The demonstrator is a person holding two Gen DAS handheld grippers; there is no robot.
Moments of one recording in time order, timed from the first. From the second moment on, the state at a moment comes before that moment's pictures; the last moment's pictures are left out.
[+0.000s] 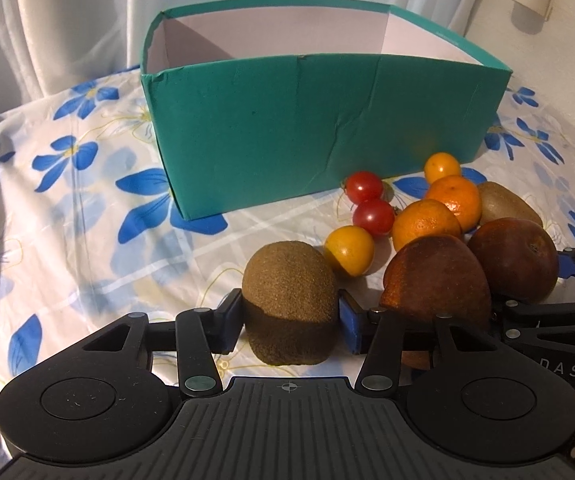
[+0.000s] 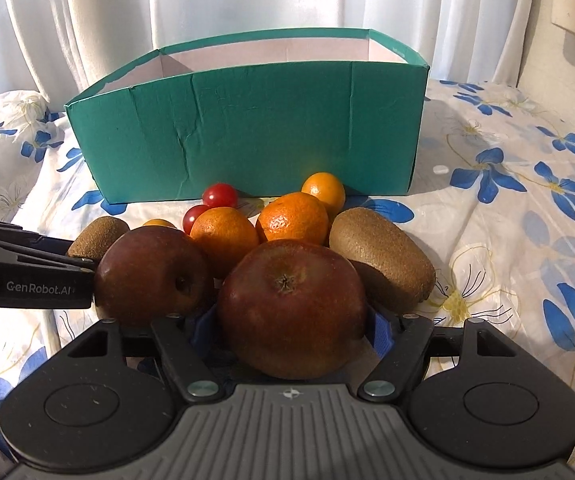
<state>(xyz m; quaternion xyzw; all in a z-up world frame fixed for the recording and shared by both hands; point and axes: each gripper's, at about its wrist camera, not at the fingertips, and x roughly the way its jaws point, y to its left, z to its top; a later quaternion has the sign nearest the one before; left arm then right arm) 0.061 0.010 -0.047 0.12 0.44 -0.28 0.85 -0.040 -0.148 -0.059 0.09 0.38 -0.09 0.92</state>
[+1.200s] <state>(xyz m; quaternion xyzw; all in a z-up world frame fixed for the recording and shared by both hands) 0.090 -0.031 0.113 0.09 0.34 -0.13 0.92 -0.008 -0.199 0.096 0.06 0.18 -0.10 0.98</state>
